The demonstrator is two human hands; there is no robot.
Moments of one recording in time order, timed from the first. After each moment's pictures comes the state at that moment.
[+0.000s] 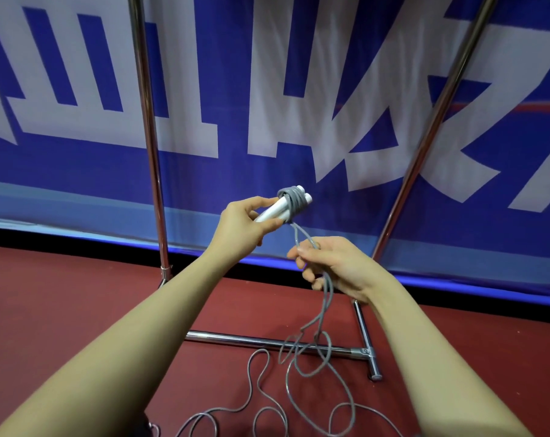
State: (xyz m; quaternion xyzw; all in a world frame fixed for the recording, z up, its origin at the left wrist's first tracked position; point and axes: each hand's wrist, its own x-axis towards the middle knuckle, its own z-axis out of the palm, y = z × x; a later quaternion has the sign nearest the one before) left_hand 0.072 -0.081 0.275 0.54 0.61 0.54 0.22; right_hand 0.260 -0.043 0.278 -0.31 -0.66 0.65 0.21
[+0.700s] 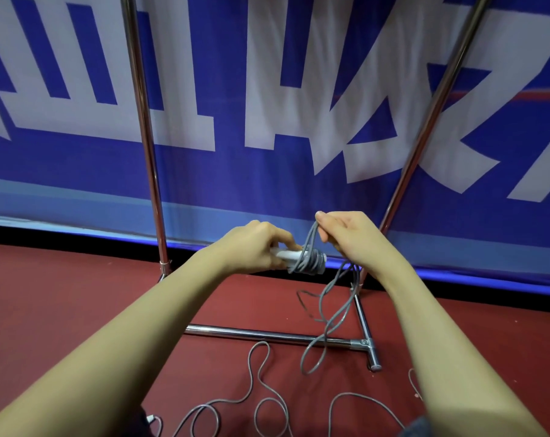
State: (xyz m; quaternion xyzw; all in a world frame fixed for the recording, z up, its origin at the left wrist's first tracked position) left_hand 0.083 -0.092 0.275 0.74 0.63 0.17 0.14; right_hand 0.273 -0.032 0.294 -0.38 -0.80 0.37 0.29
